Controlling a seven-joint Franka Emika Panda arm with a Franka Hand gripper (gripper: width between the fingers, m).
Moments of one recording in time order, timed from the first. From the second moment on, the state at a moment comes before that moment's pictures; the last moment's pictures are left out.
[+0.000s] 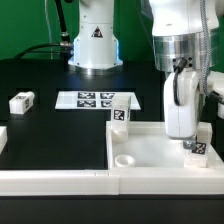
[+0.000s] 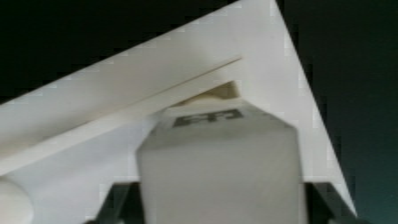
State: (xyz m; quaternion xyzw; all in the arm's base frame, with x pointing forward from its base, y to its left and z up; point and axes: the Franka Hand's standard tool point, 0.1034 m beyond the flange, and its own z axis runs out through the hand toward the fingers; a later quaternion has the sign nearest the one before) arm 0.674 0.092 0.066 -0.53 0.84 0.04 0.08
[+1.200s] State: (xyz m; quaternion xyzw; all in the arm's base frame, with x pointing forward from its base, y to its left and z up) arm 0.651 0.044 0.082 -0.61 0.79 0.02 0.09
